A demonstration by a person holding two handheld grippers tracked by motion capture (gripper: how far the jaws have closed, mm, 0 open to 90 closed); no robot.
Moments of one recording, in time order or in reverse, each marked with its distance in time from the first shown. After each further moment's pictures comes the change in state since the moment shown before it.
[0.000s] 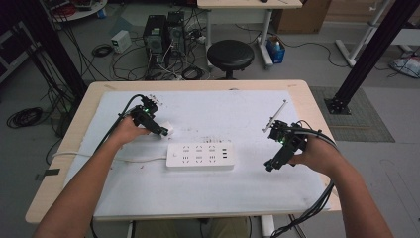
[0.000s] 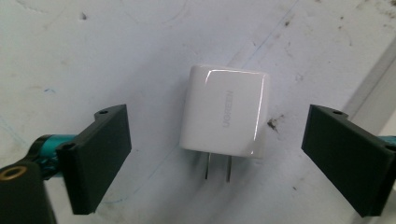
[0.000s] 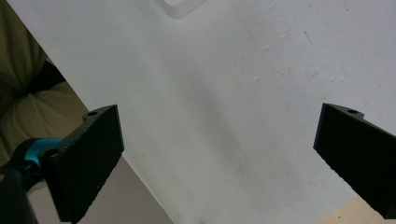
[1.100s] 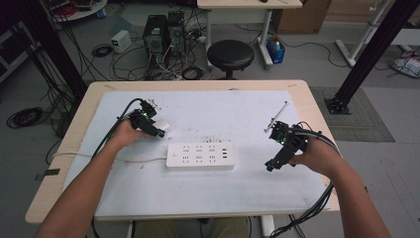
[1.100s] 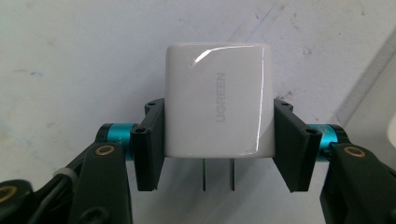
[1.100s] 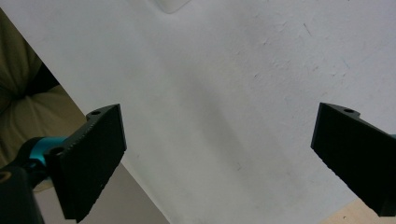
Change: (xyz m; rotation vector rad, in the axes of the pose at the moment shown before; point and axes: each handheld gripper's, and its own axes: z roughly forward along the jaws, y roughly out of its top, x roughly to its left) left arm -0.002 -0.012 -0.008 0.002 0.013 0.033; right arm -0.004 -0.004 0.007 -0.002 0.003 0.027
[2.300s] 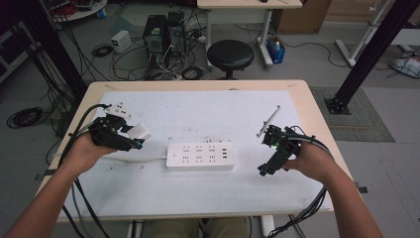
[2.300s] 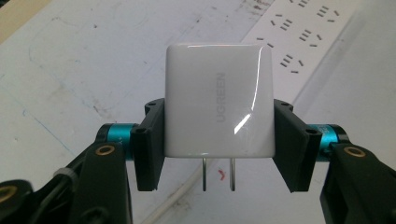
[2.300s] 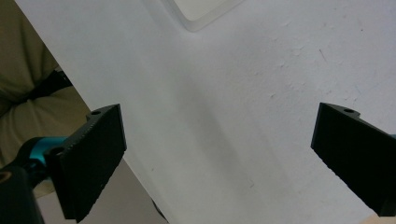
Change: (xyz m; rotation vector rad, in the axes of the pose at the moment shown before) left arm -0.077 -0.044 -0.138 -0.156 0.028 0.039; right arm 0.023 0.009 0.001 -0.040 -0.010 -0.067
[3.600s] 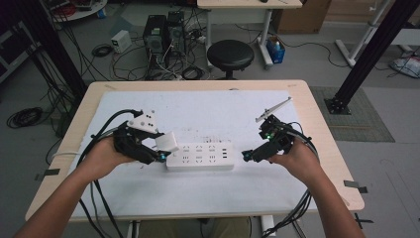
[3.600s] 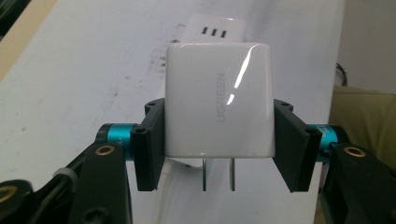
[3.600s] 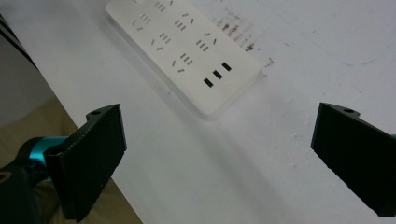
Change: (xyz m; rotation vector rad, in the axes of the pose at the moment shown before) left arm -0.069 0.045 0.003 -0.067 -0.191 0.324; right arm 0.002 0.012 -0.006 -0.326 0.070 0.198
